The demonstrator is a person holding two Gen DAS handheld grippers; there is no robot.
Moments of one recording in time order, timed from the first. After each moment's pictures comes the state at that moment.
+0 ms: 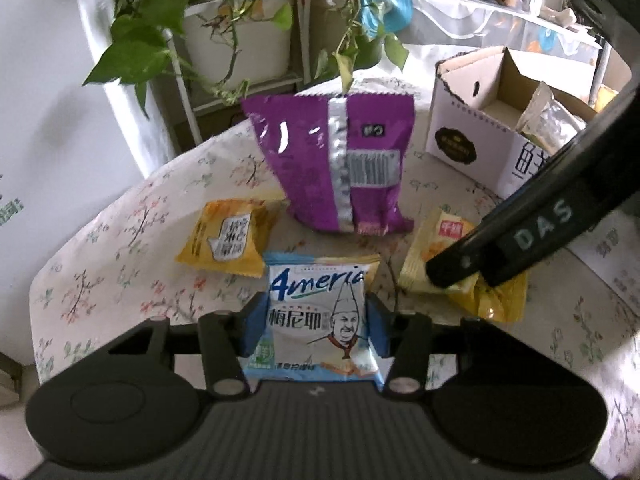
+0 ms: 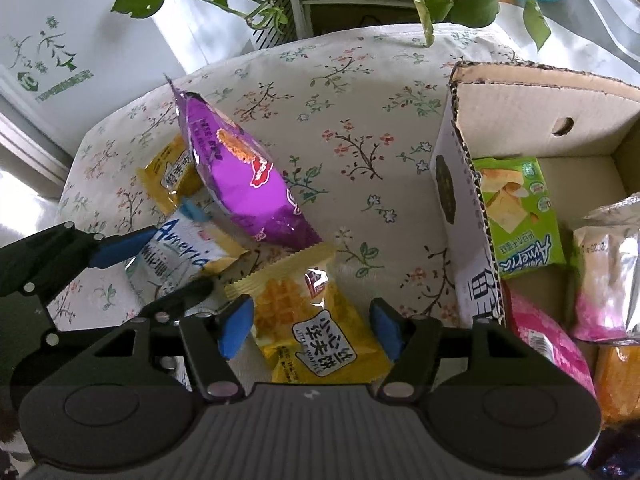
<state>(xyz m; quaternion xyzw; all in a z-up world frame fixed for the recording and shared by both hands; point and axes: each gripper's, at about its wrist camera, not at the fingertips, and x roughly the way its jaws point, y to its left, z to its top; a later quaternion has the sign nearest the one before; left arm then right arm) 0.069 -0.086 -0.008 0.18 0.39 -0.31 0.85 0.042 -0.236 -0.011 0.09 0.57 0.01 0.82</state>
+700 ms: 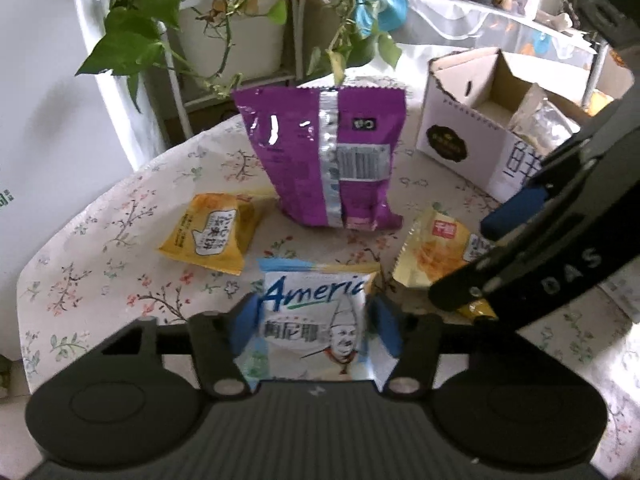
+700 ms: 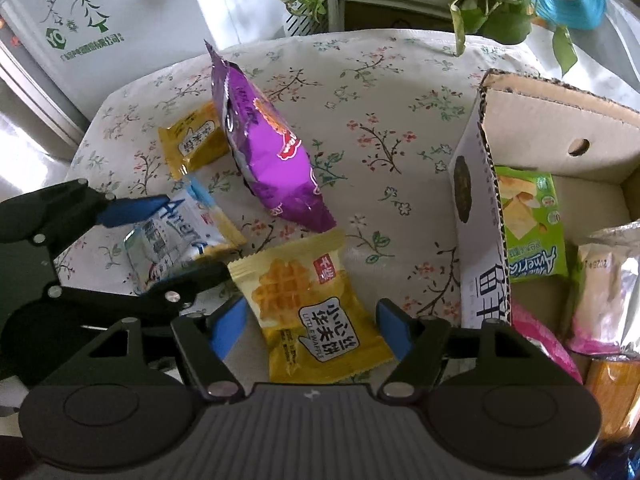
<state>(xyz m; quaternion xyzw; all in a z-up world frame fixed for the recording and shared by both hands) 0.067 -0.088 -0.012 0.17 0.39 -0.33 0.84 0.037 -0.226 -0.014 0.04 0.57 0.04 0.82</state>
